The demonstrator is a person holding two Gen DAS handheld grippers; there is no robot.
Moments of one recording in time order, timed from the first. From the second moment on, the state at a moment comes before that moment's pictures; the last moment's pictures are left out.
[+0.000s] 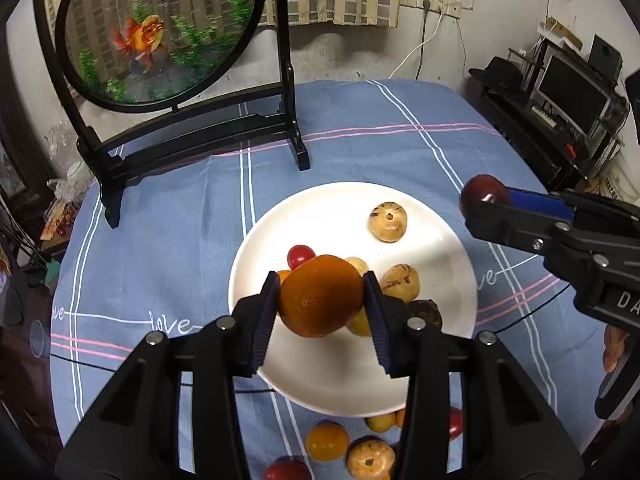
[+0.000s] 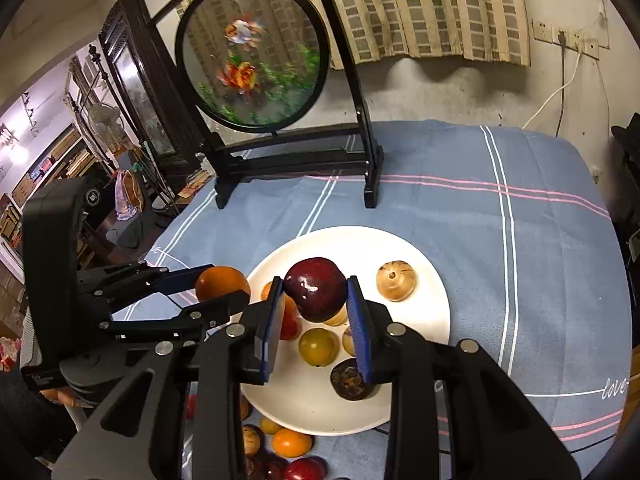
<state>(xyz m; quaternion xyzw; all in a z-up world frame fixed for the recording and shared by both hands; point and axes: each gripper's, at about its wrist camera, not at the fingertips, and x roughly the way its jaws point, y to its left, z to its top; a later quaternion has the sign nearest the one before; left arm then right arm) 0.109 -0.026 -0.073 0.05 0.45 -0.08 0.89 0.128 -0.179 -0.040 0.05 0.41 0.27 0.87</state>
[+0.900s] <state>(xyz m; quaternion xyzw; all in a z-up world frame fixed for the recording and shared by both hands) 0.137 -0.038 -0.113 0.08 0.48 -0.09 0.87 0.180 -0.153 -0.094 0.02 0.47 0.25 0.85</state>
